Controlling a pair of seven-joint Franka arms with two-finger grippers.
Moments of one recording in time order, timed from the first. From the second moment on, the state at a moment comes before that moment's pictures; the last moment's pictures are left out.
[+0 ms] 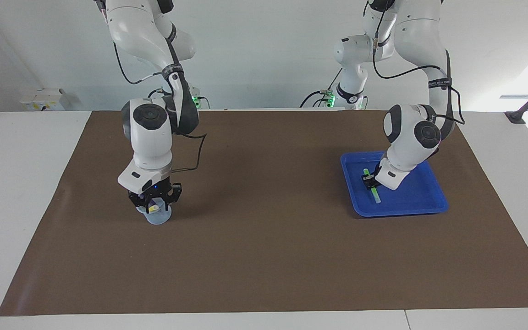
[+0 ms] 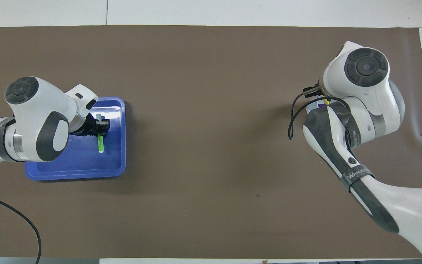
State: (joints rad) left arm 0.06 0.24 -0.21 -2.07 -0.02 2.18 -0.21; right arm 0.07 0.31 0.08 -1.82 -0.34 2.25 0.09
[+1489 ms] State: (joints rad) left arm 0.06 0.14 -0.21 -1.86 -0.07 1.87 -0.22; right arm 0.08 0.22 0.13 -1.85 -0.37 2.12 0.13
